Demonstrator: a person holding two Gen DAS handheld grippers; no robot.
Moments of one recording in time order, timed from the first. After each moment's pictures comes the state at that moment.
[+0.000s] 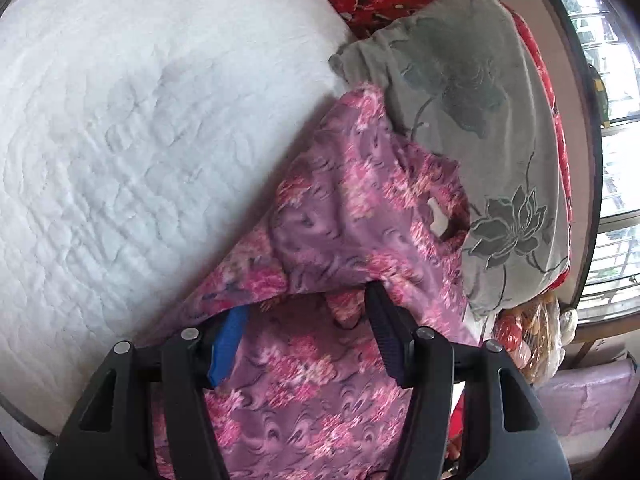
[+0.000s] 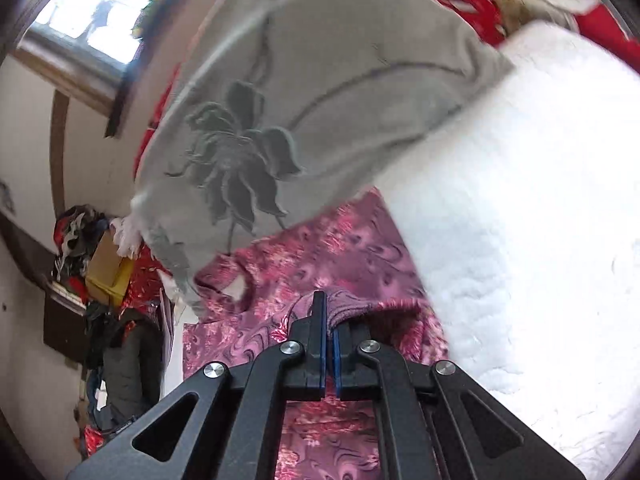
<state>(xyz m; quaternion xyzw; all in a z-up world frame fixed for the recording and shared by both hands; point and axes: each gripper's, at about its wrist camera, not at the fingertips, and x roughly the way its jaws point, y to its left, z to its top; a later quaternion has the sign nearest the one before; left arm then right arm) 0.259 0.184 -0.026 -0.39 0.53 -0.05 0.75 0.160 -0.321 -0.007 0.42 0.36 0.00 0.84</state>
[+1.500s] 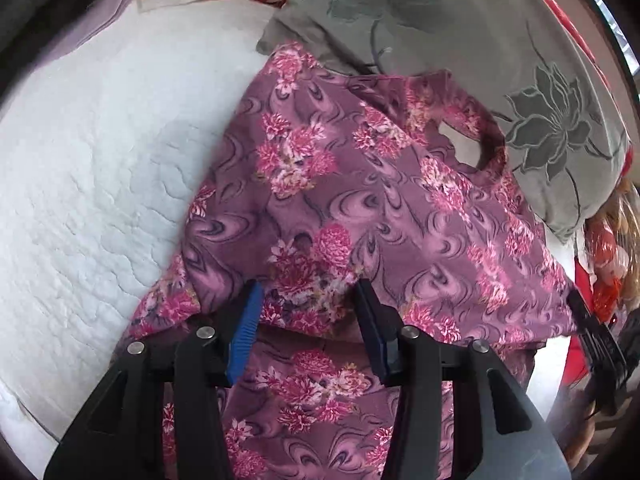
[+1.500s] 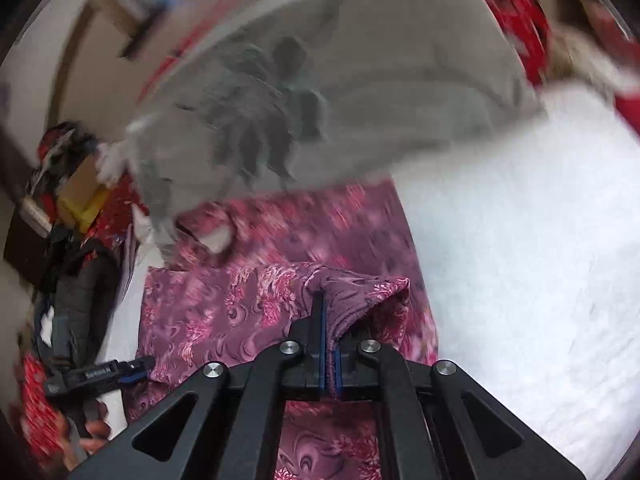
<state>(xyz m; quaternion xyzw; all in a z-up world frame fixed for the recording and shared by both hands) 0.280 0.104 -0.017 -0.14 0.57 -0.04 0.81 0.168 -0.280 0.015 0.25 0.40 0.01 0.88</state>
